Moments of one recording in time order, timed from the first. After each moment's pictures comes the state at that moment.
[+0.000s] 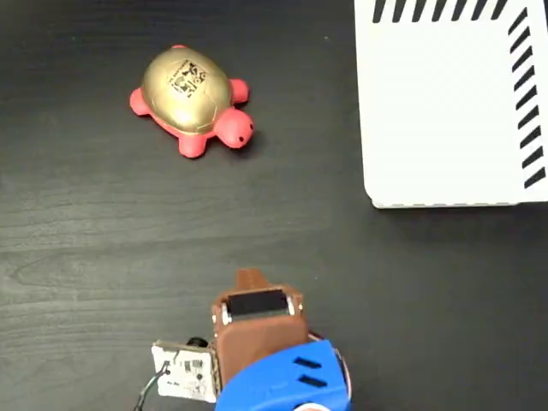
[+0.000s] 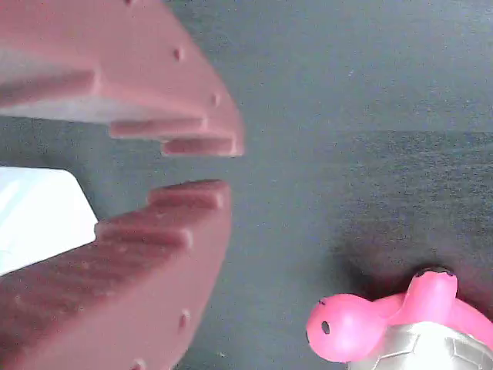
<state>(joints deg) -2.8 185.8 167.9 71.8 1.2</state>
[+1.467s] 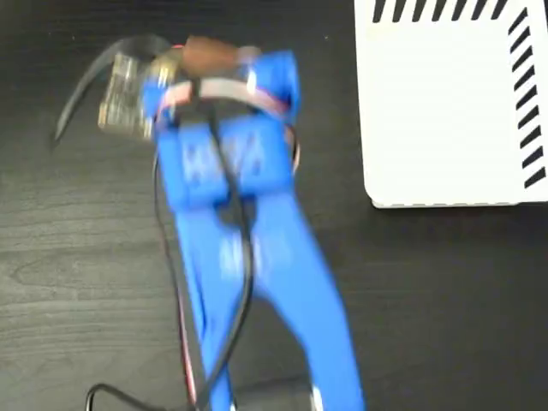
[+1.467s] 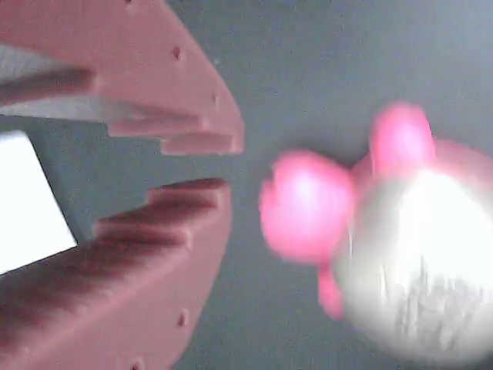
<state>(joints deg) -2.0 86.7 82.4 81.4 25.8</state>
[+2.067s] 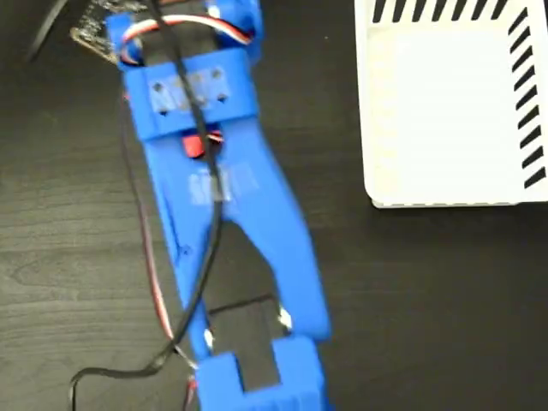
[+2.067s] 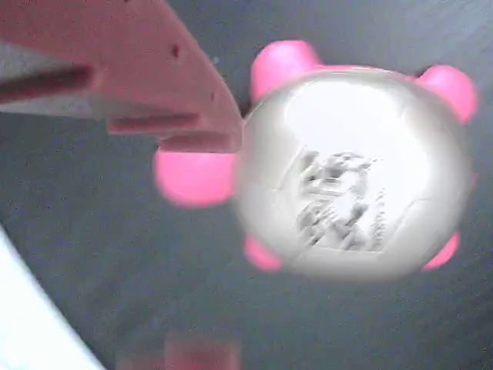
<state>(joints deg) -5.5 68.2 58.3 89.4 43.5</state>
